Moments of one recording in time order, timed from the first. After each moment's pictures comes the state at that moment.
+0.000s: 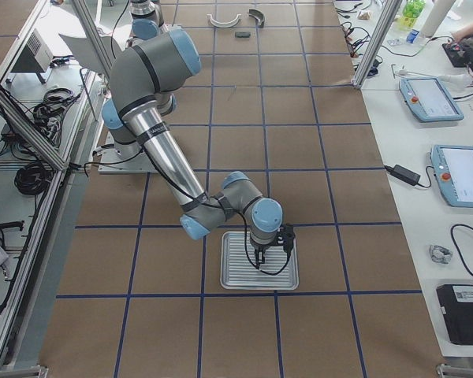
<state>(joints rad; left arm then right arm) -1.55 -1.59 -1.58 -1.52 1.57 0.05 0.64 -0.96 1.58 -2.20 -1.56 -0.85</state>
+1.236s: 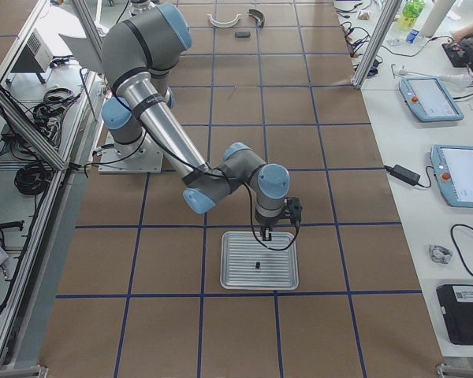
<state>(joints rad) -1.55 -1.59 -1.58 -1.52 1.57 0.05 0.77 -1.12 1.62 -2.14 -1.60 -0.80</state>
